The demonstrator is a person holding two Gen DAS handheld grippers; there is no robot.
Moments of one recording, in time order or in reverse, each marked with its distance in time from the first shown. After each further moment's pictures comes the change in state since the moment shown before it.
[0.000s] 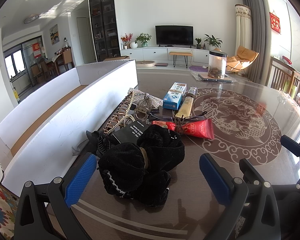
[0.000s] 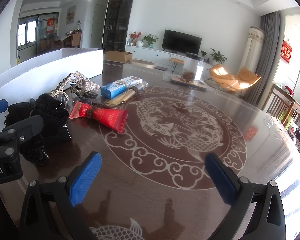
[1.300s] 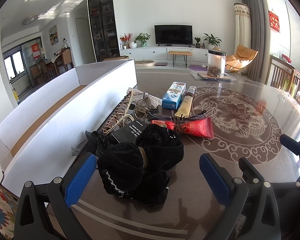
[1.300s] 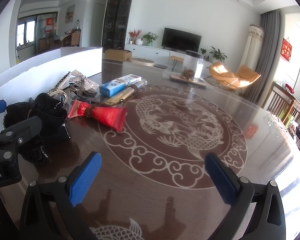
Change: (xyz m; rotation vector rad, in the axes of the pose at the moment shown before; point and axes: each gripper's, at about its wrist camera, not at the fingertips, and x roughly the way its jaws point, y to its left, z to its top) left arm 0.000 -0.001 0.000 0.001 -0.002 0.001; right arm 0.002 -0.001 -0.002 0.006 0.011 0.001
